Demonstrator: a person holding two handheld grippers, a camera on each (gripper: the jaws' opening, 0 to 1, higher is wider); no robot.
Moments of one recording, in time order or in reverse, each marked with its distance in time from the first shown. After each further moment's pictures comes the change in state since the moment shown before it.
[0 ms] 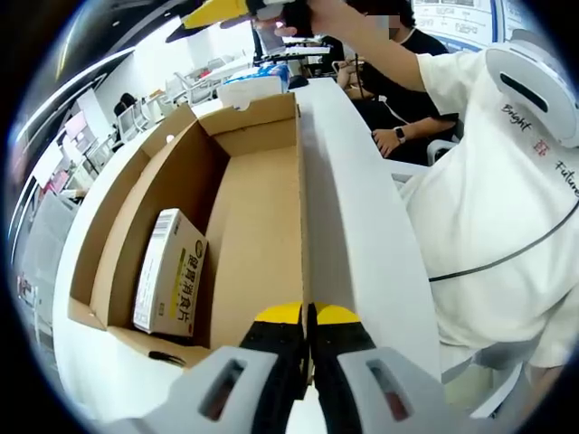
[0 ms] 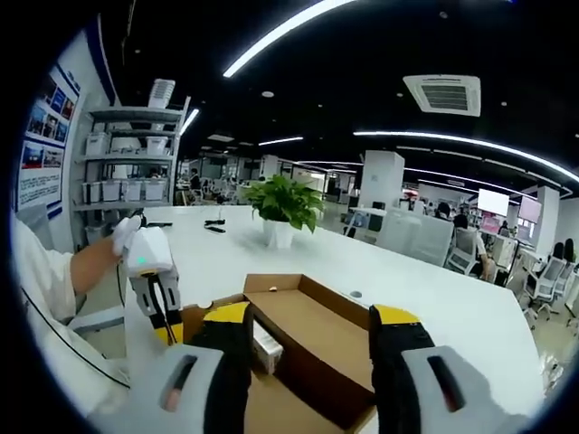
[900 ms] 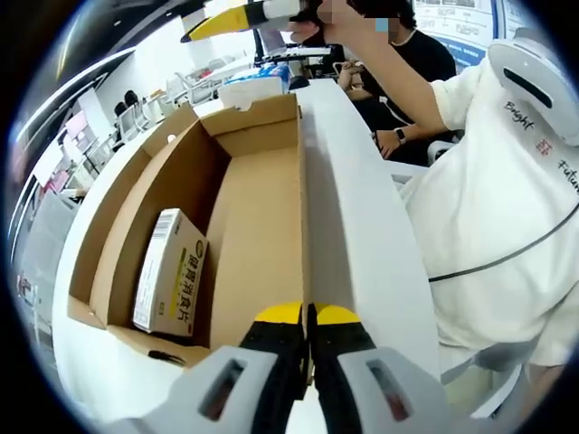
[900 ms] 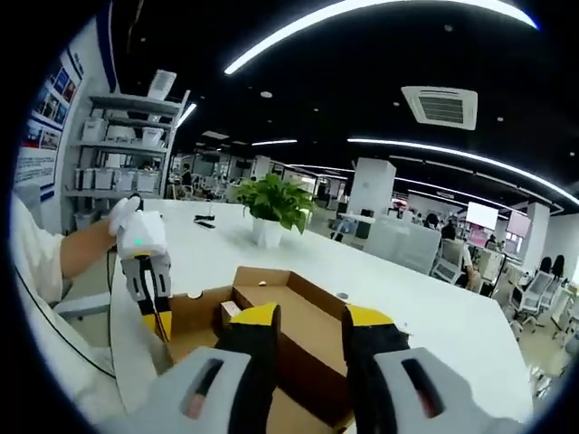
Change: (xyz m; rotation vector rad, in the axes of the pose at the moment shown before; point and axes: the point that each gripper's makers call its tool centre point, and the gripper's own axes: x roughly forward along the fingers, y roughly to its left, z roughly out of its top) left arm 0.000 -0.002 0.000 -0.003 -0.001 0.001; right arm -0.011 0.003 -0.008 -0.061 -0.045 -0.070
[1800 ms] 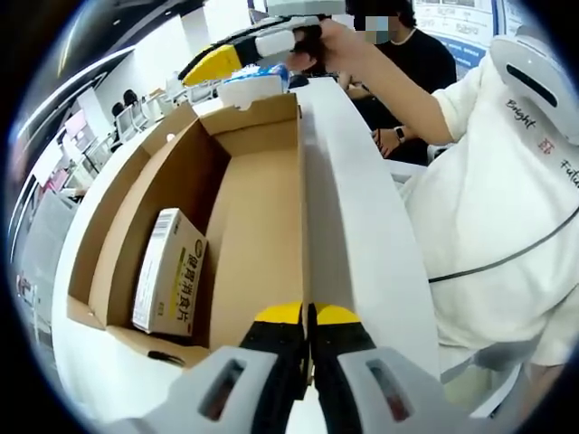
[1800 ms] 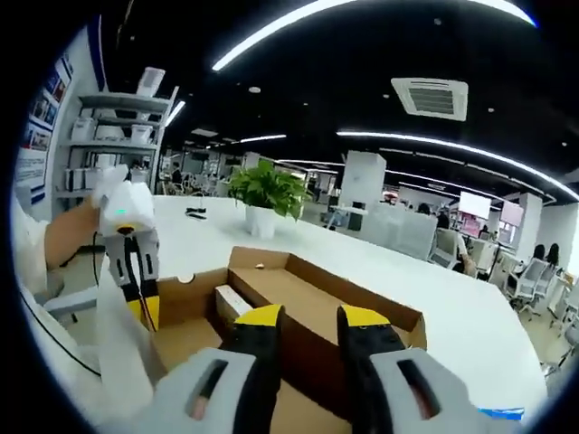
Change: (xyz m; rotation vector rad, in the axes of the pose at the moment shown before) left arm 0.001 -0.006 0.003 -0.002 0.005 -0.005; right arm 0.030 0.012 -0.048 -0.019 0.083 -0.041
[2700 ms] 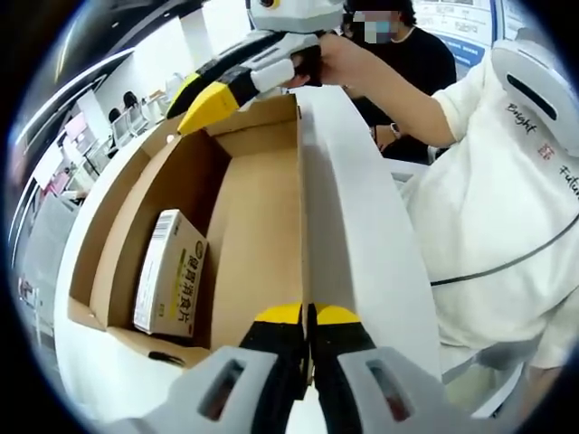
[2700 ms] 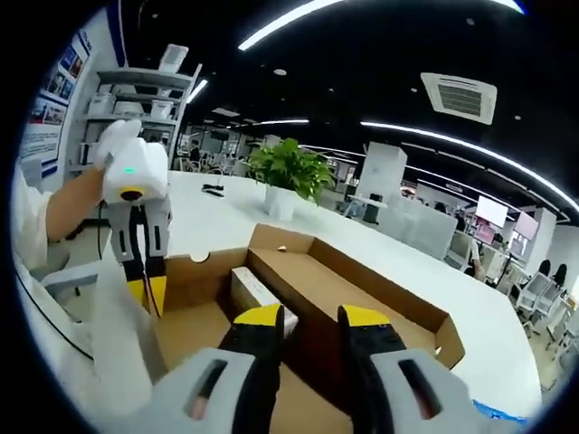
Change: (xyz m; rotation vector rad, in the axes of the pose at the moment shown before) left arm 0.000 0.008 -0.003 0.013 -0.001 0.011; right arm 0.020 0.031 -0.013 -0.081 0.043 0.050
